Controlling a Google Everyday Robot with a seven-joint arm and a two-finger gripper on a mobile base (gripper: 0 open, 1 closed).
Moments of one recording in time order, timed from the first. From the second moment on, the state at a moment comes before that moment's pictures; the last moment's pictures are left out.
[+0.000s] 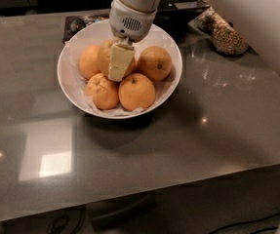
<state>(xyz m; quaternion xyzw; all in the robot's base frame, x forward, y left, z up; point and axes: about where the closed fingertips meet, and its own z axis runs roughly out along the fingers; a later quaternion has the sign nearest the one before) 0.556 0.056 0.930 -0.70 0.70 0.08 0.14</state>
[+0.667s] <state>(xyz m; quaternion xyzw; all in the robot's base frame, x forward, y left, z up) 0.546 0.057 0.951 -0.70 0.69 0.08 0.17</state>
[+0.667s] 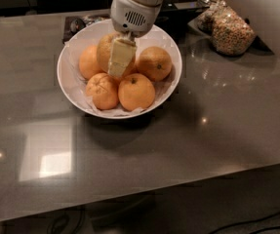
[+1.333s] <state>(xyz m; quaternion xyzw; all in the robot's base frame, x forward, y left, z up) 0.488 0.058 1.001 -0.72 0.65 0.09 0.23</state>
